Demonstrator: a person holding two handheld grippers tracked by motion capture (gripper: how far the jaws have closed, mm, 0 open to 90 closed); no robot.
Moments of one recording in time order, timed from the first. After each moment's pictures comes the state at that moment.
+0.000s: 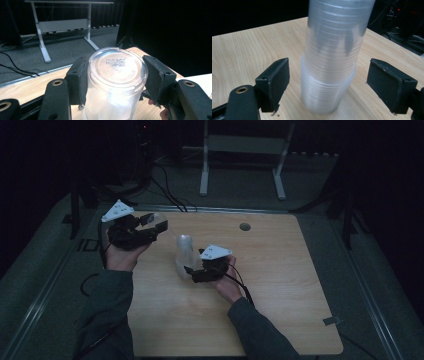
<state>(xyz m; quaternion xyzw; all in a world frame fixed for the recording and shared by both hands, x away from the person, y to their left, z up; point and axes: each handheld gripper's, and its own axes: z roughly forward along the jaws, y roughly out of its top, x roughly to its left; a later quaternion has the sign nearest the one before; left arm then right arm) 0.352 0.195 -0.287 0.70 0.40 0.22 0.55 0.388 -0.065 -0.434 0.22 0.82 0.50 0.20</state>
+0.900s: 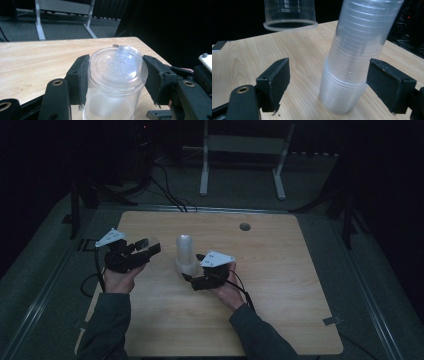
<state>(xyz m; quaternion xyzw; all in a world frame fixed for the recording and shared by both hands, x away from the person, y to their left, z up) 0.334 0.216 -0.355 0.67 0.47 0.16 0.56 0.364 -0.067 -0.428 0.19 0.81 0.52 0.18</state>
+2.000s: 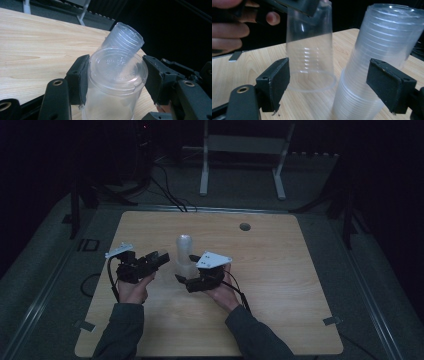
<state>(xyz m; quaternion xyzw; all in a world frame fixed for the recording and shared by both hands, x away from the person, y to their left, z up) 0.332 0.199 -0.396 0.62 0.51 0.09 0.58 0.356 -0.055 -0.423 0.18 0.80 0.55 0.16</state>
